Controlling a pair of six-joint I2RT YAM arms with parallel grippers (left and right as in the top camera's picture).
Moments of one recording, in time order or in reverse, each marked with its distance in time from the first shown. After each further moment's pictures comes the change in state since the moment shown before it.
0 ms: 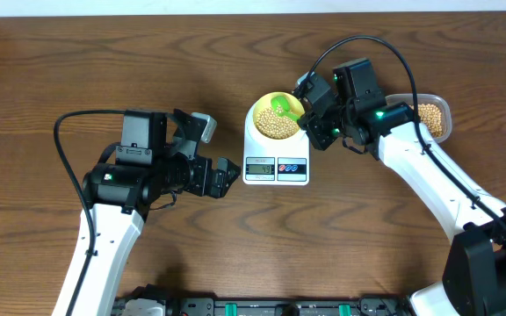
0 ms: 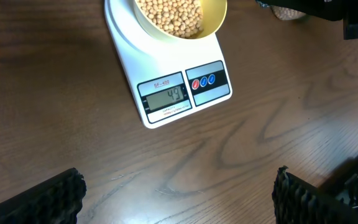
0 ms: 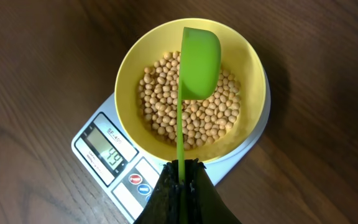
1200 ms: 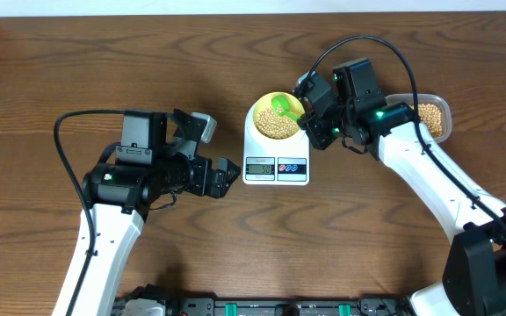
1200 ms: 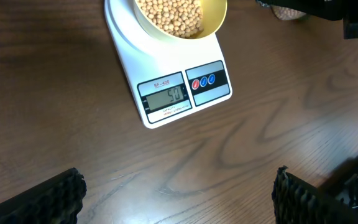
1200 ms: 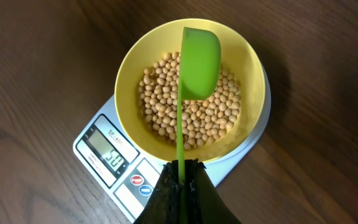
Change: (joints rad) left arm 0.000 0.000 0.000 0.000 0.000 0.000; right arm 0.000 0.000 0.000 0.004 0.000 0.016
